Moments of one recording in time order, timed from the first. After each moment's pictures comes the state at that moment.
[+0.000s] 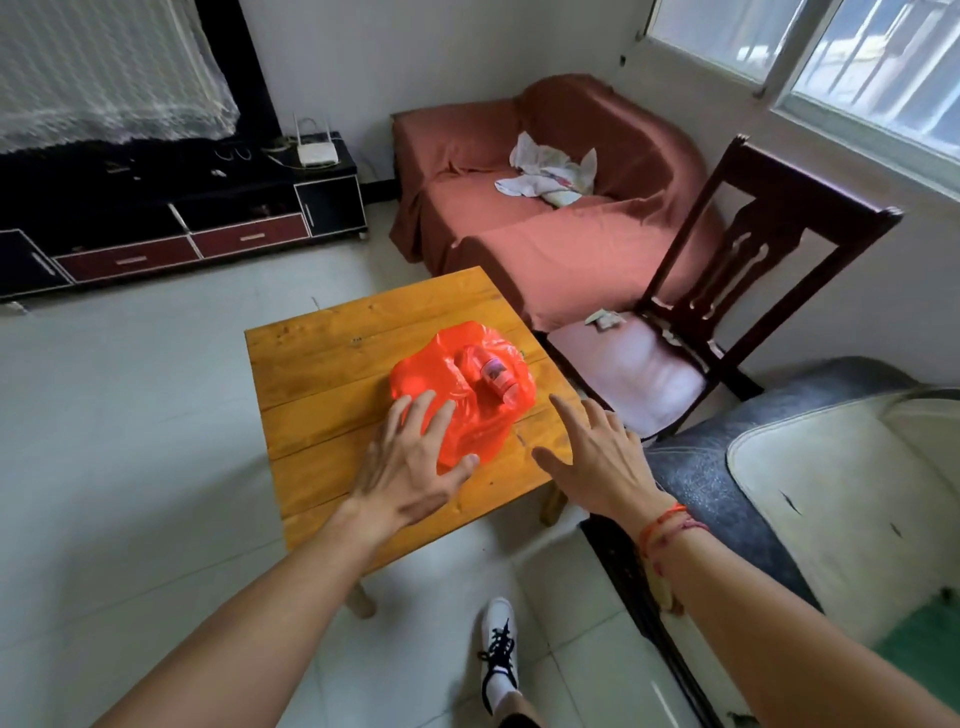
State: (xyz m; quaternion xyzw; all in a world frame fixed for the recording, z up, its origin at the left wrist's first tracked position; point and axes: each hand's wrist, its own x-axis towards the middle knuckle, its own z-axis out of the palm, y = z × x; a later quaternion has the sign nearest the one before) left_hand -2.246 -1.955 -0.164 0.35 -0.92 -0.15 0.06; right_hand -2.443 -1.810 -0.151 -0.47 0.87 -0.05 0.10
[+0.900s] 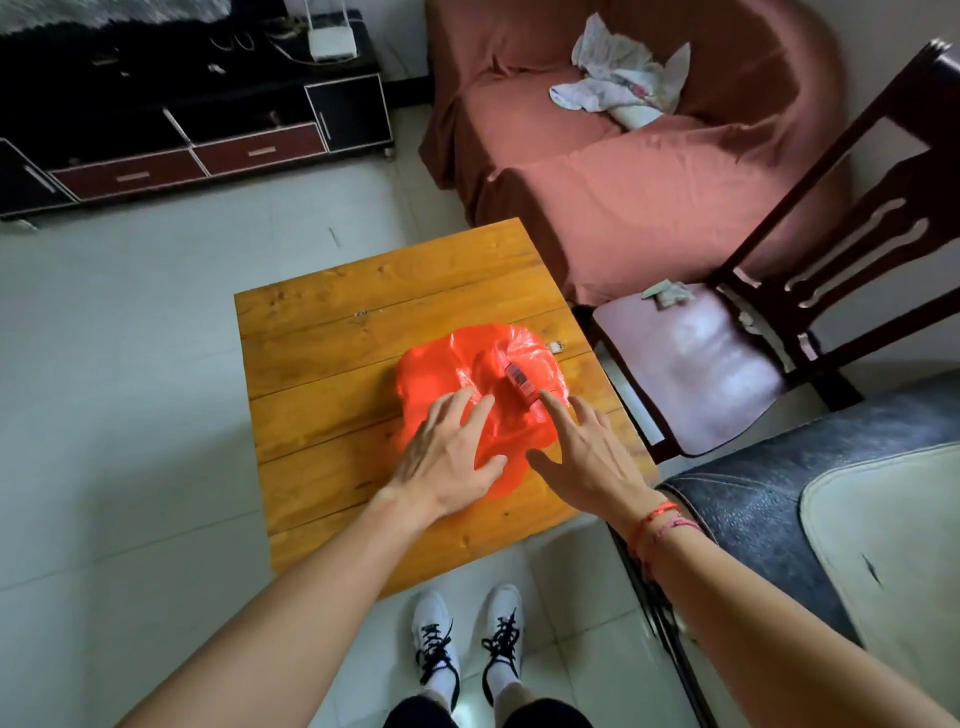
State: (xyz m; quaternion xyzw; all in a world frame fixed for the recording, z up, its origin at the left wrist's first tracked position) left_hand -2.375 -2.063 -0.225 0.36 -0.90 -0.25 0.00; right_hand -2.541 -1.958 -0.223 -0.51 0.82 -0.07 0.24
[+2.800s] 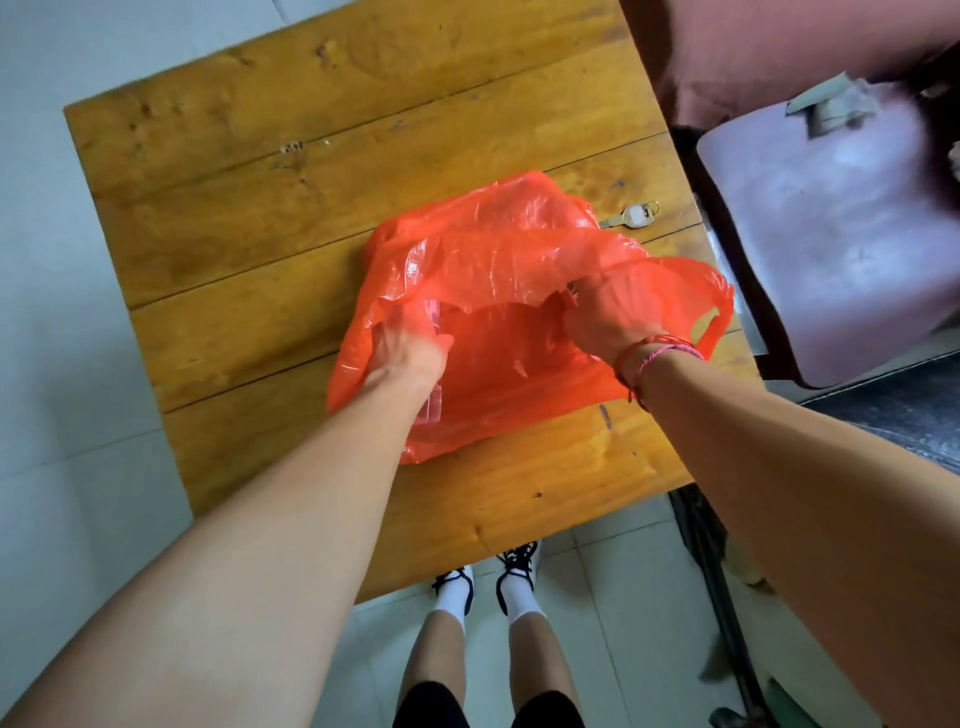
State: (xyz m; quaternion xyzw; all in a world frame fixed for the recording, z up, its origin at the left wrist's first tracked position) left_hand -2.443 -2.194 -0.408 0.65 -0.65 -0.36 -0.15; right_hand -2.611 -2.133 -0.428 -0.41 0.86 0.10 0.30
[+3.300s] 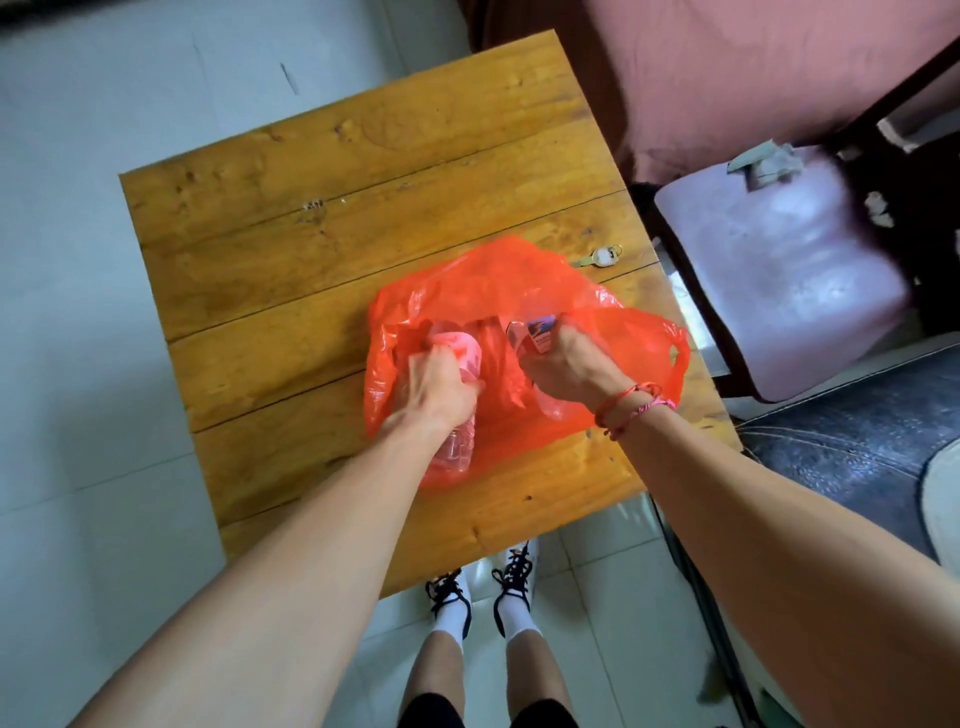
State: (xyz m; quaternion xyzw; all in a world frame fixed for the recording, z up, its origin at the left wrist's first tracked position) left_hand -2.440 -2.162 -0.359 0.61 -0.67 -0.41 -0.14; right_hand -2.589 -2.071 -0.353 -0.17 0.82 -0.03 0.55
